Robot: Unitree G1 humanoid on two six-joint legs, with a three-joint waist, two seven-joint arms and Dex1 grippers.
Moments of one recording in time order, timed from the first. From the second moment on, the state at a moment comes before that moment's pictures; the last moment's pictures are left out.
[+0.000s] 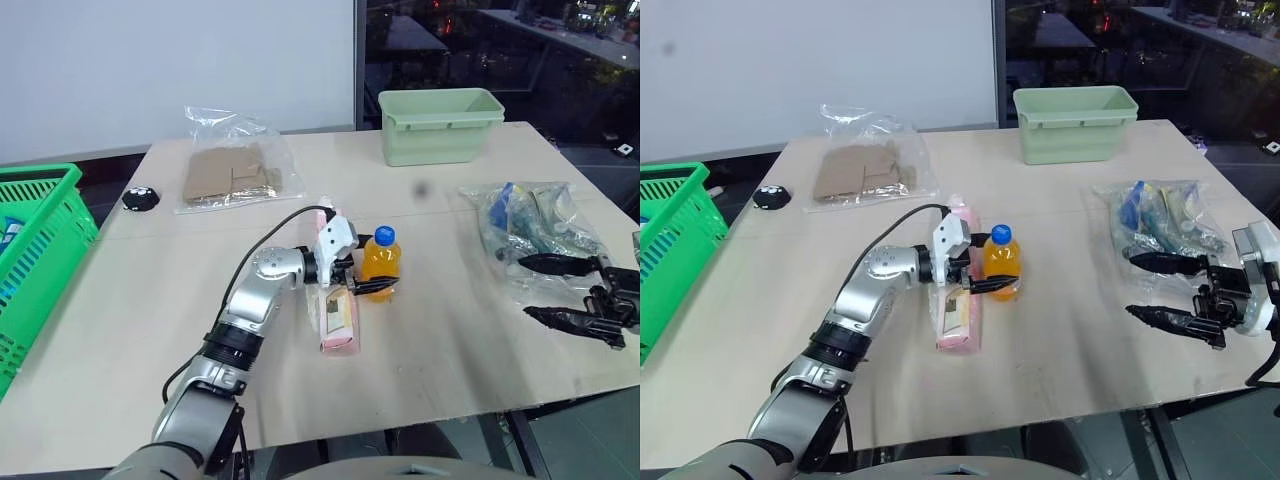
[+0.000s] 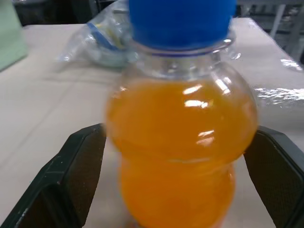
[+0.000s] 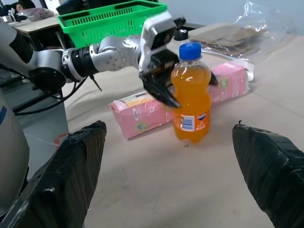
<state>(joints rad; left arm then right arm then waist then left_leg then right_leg) -0.52 0.31 -0.24 0.23 -0.22 0.18 -1.05 0.01 -0.92 -0.40 -0.14 0.82 0.47 1.46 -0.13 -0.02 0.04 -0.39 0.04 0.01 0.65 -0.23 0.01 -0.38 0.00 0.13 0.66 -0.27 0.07</state>
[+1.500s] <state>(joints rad) -0.62 1.07 0.31 0.64 -0.05 0.09 -0.54 -0.77 -0.44 0.04 0.00 0.68 0.64 1.06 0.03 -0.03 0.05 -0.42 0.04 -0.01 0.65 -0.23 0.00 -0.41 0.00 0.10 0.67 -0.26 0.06</state>
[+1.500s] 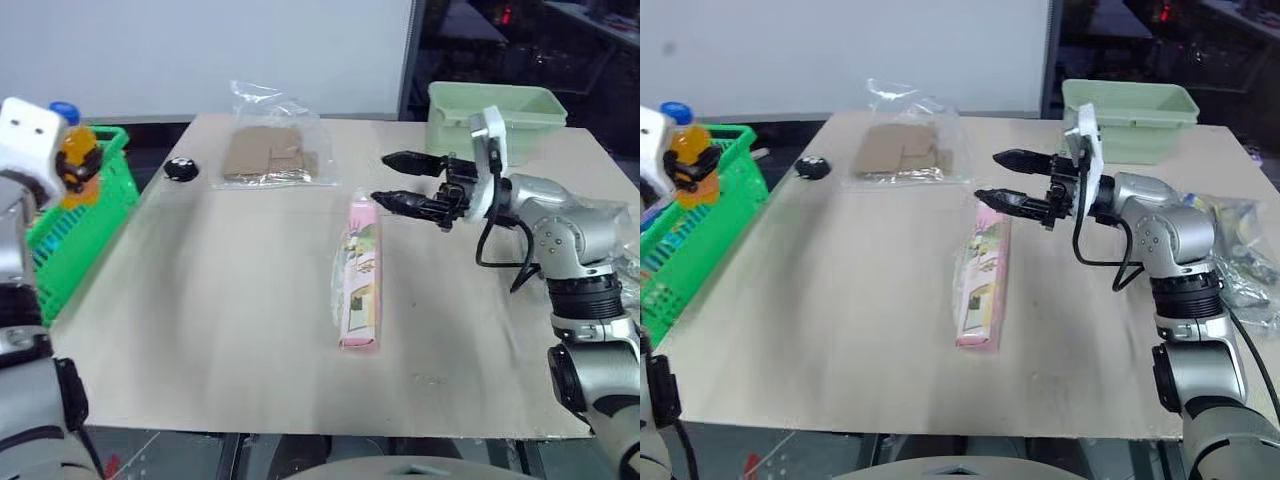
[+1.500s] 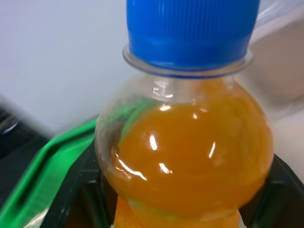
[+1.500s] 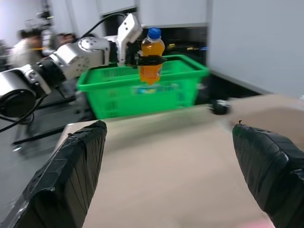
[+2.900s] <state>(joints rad) -0.78 1.11 0.26 1.12 0.05 -0.13 -0.28 -0.76 -0.43 -0.01 -0.03 0.64 0.50 1.04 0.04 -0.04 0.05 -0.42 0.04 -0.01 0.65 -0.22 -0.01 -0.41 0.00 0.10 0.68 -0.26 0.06</state>
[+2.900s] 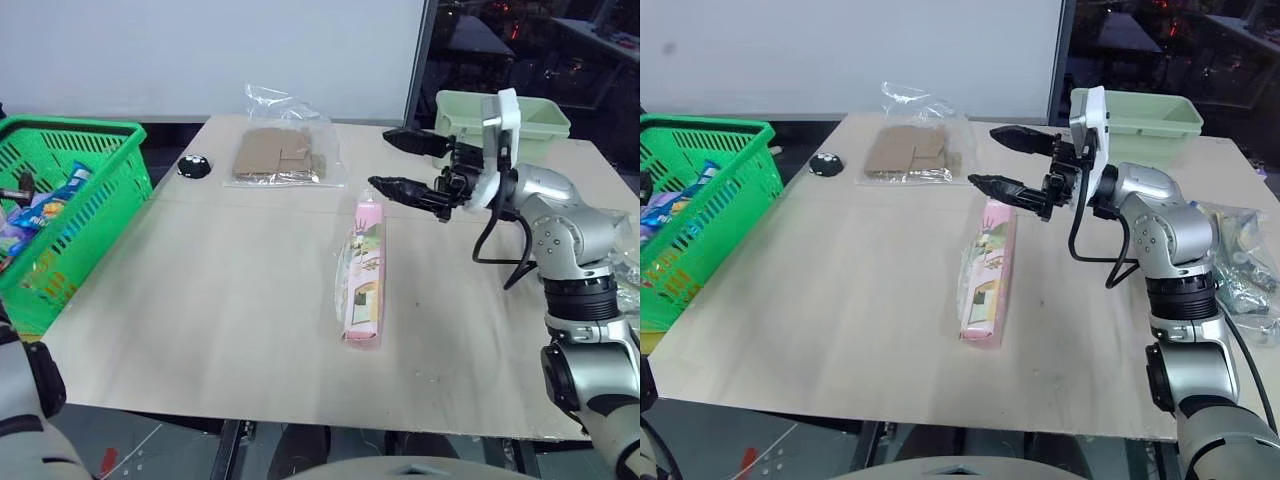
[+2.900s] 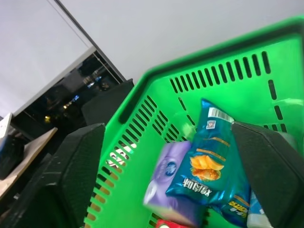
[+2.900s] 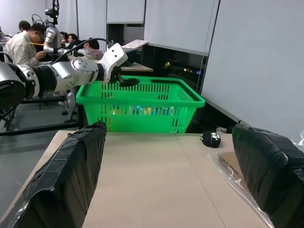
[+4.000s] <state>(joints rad) -0.50 0.25 -0.05 -0.31 -0.44 1.34 -0.18 -0.26 -0.71 -0.19 -0.19 0.61 0.50 1.00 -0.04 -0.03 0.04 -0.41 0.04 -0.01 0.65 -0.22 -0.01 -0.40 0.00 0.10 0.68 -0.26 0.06</state>
